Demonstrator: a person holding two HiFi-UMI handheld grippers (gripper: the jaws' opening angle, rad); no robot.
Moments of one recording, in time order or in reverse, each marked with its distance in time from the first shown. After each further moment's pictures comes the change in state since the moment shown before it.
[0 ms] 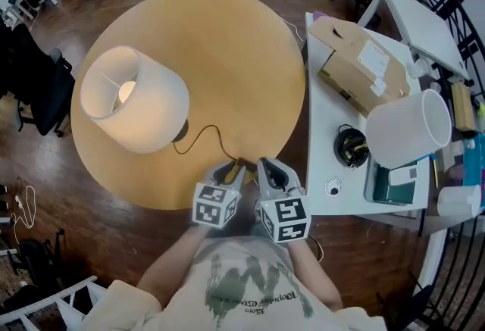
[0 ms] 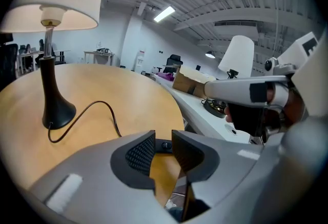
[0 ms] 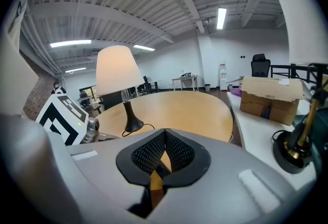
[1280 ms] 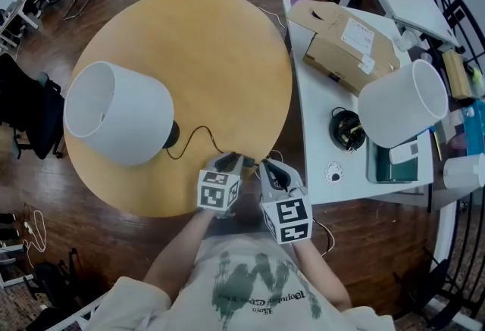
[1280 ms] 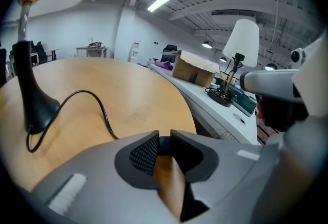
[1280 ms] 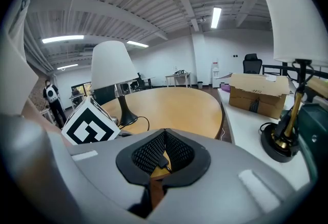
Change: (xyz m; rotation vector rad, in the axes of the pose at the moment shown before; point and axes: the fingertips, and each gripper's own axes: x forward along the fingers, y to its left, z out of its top) left arm 0.050 0.012 -0.017 0.056 0.103 -0.027; right arm -0.015 -0.015 -0.023 0.018 0.041 -0.087
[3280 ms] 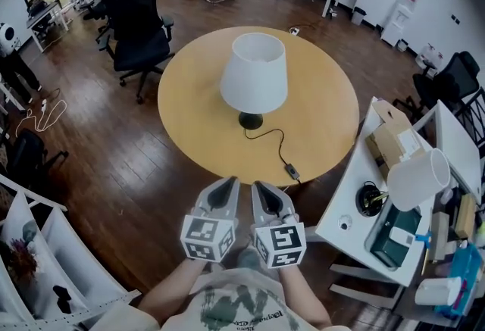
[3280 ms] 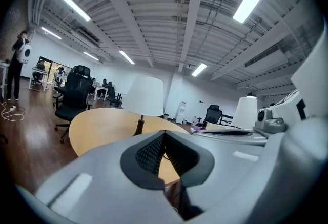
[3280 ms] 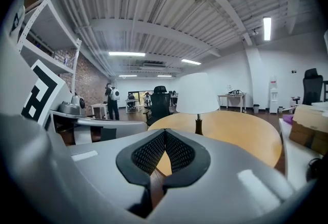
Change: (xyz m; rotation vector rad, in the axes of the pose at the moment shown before) left arm -0.327 -0.056 -0.013 -0.275 -0.709 0.542; right arm -0.128 0.200 0.021 -0.279 -0.206 0.553
